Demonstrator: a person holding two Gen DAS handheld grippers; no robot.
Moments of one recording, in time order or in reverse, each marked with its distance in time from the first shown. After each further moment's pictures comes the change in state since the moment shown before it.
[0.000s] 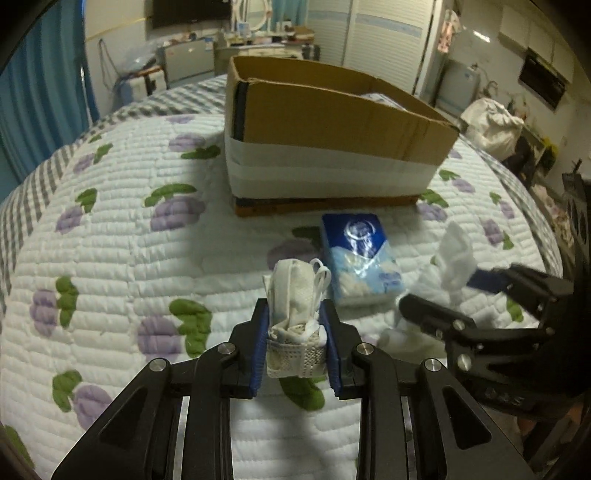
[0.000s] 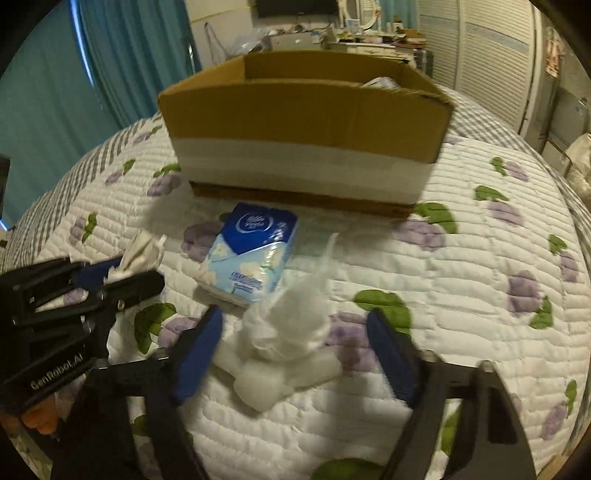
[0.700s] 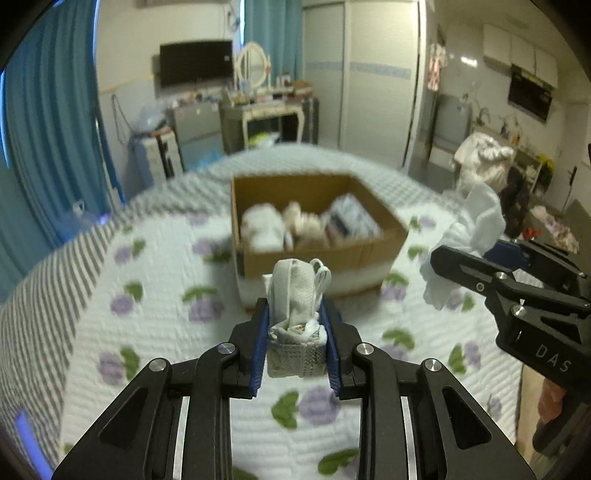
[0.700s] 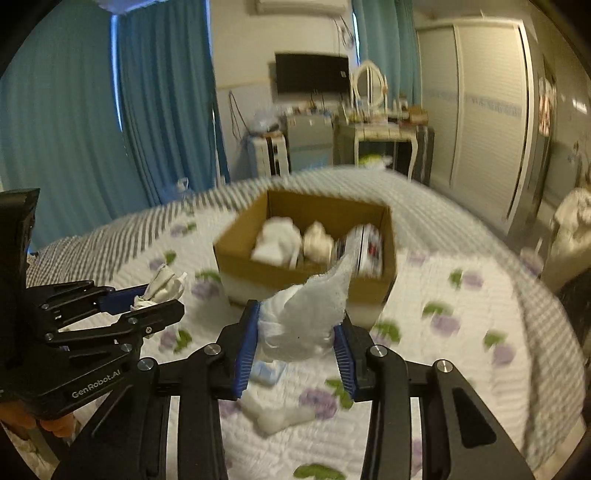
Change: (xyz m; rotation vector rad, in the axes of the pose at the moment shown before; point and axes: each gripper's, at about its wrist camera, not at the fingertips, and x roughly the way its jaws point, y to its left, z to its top) left arm -0.105 -0.033 0.056 0.050 -0.230 0.057; right arm -0.151 0.005 0.053 -0.089 -0.346 -0.014
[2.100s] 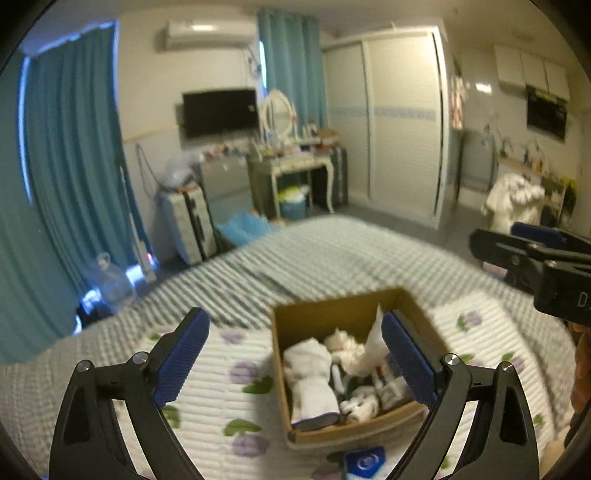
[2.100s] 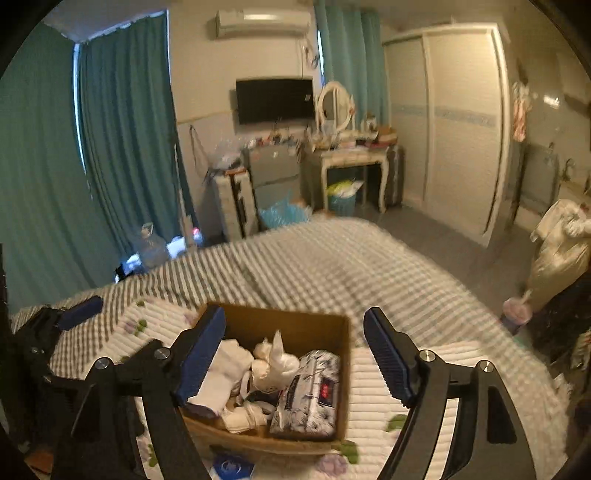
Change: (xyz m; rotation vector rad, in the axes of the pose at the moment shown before) left arm 0.014 0.024 0.120 0.001 -0.192 0.128; right arm 0.030 -0.063 0.147 0.097 -0.085 -0.112
